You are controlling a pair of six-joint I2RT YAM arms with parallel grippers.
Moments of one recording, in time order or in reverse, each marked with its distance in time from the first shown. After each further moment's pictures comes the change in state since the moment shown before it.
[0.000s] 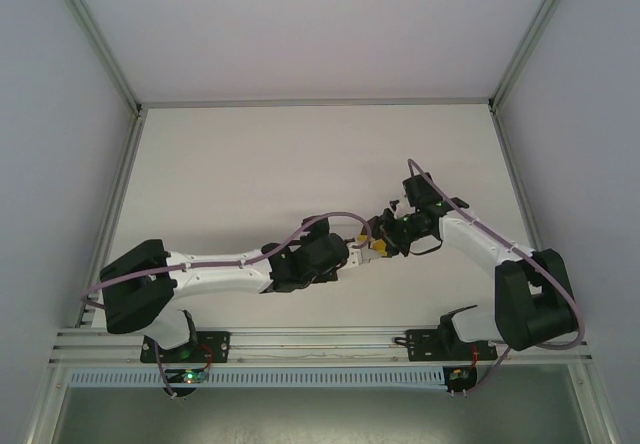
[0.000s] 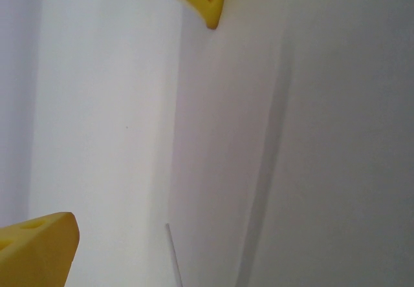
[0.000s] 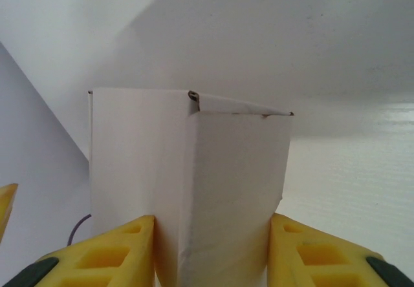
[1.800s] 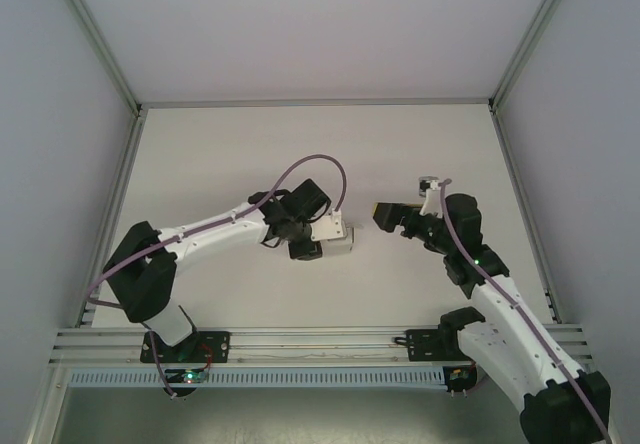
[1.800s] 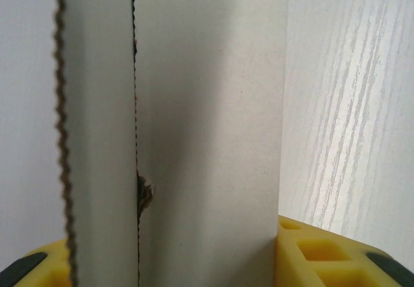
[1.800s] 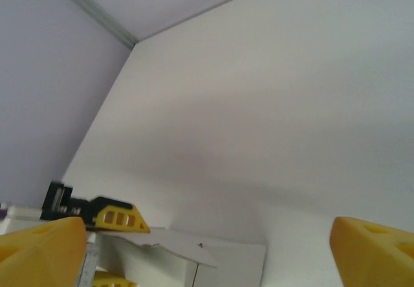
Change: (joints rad) left arm 0.312 0.078 0.269 -0.491 0.618 -0.006; right arm -0.009 -0.595 -0.264 0.481 0.299 -0.383
